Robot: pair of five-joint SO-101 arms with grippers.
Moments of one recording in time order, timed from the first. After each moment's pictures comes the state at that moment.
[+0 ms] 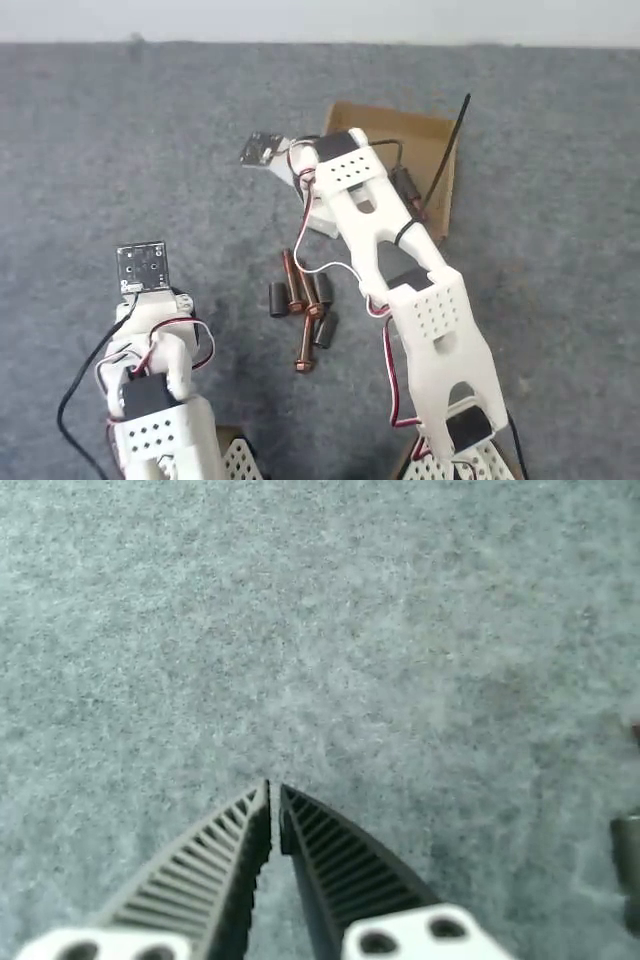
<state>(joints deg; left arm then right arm) -22.2 -92.9 97.6 53.7 -4.1 -31.7 48.4 -40.8 85.5 41.6</state>
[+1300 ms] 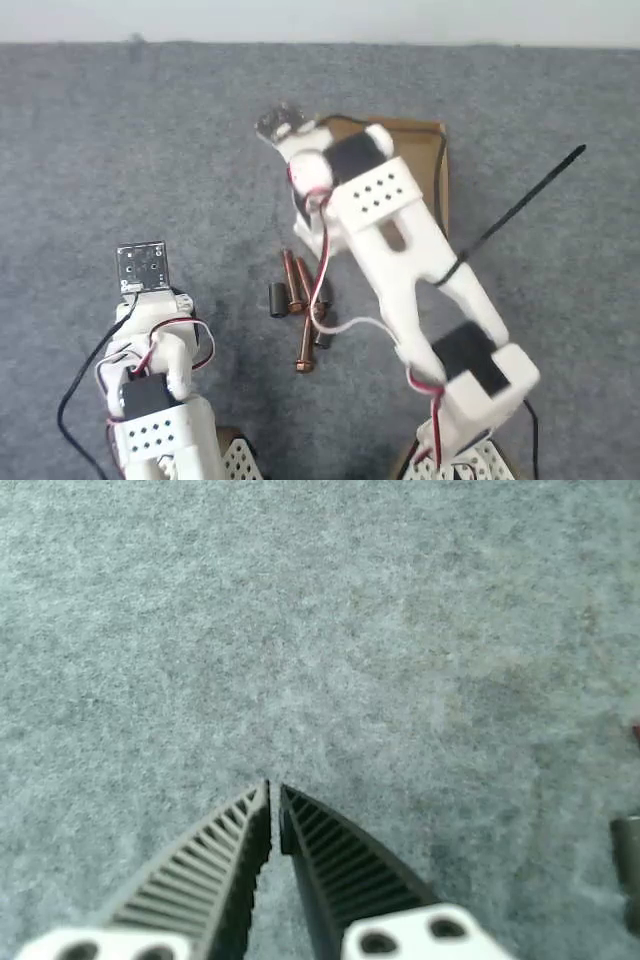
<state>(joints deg) -22.2 -92.9 97.6 53.7 -4.1 -37.0 8.4 -15.3 99.9 7.3</state>
